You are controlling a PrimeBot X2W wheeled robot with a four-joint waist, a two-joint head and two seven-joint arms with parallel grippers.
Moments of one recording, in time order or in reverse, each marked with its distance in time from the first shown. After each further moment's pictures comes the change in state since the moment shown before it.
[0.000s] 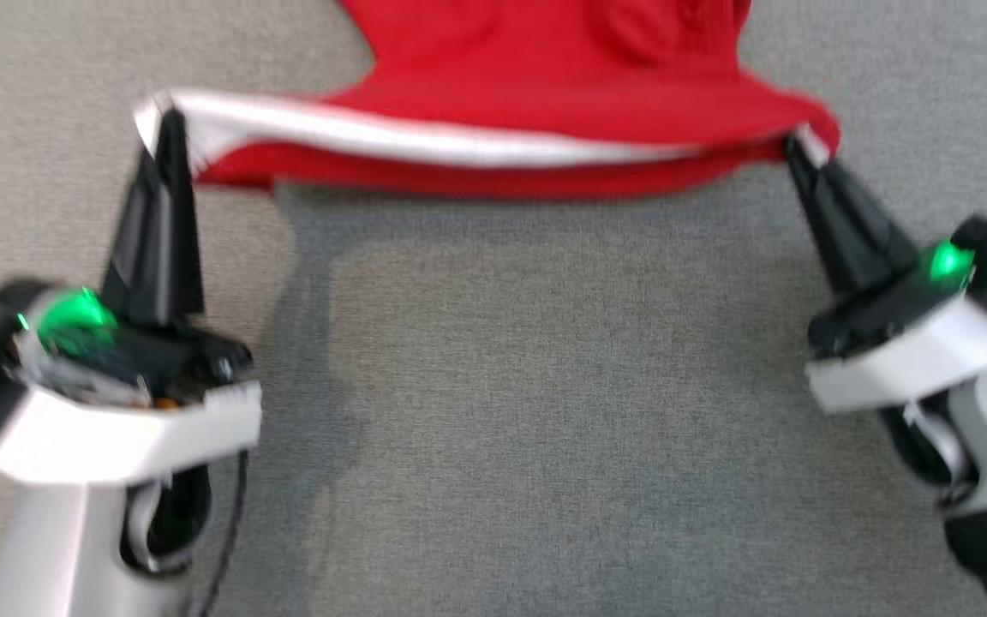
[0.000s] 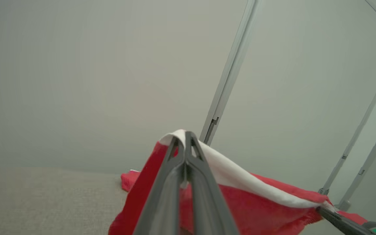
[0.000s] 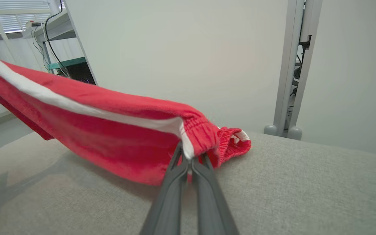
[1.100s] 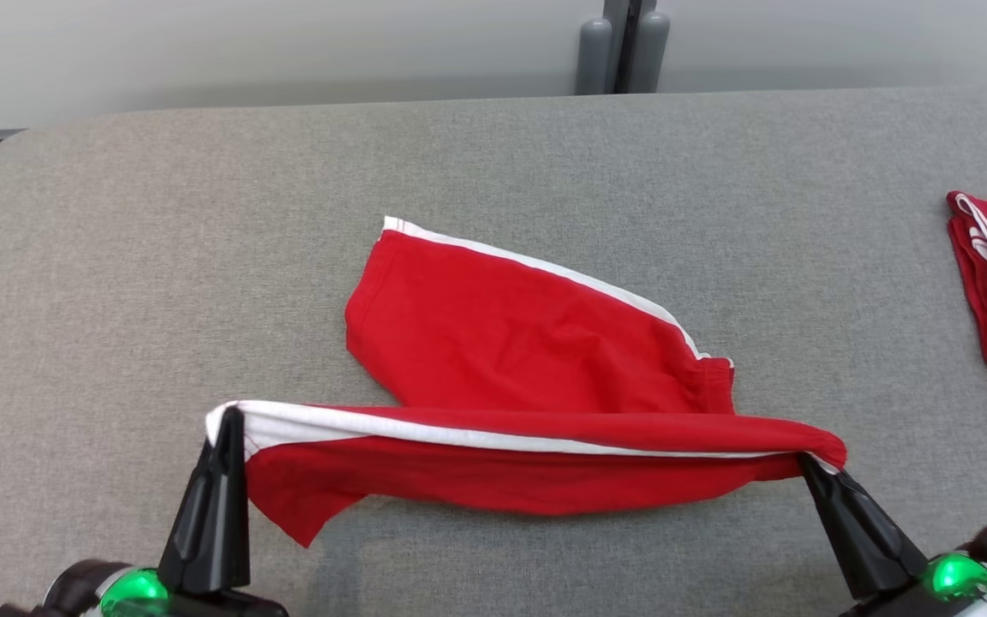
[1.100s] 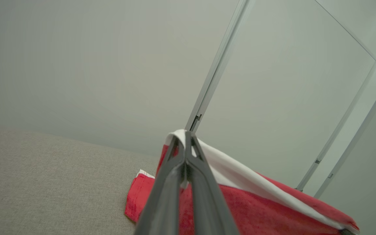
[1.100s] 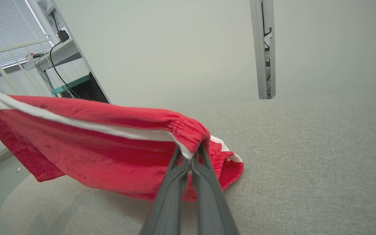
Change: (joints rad) left arm 0.616 -0.117 0.029 -0.229 0.063 0.000 0.000; right arm 0.744 0.030 -0.164 -0.324 0.063 0.000 0.000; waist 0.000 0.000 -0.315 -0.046
